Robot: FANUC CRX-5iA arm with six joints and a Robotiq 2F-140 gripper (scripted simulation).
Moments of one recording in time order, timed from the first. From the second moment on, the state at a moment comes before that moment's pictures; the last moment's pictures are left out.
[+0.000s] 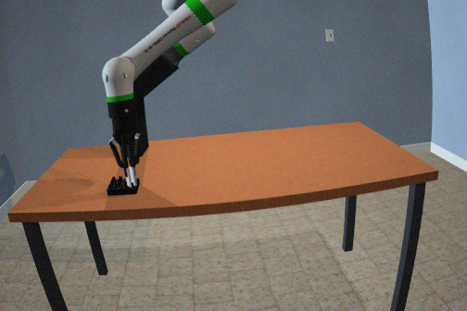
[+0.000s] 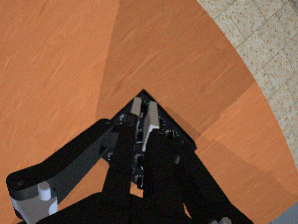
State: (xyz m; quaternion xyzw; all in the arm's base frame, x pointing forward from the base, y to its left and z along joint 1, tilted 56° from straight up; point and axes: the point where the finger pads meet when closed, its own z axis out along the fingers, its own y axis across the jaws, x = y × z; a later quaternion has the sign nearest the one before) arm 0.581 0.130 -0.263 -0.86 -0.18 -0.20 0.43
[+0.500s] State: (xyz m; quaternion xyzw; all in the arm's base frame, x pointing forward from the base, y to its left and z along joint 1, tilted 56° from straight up) arm 0.581 0.130 -0.263 -0.82 -0.33 -0.27 0.39
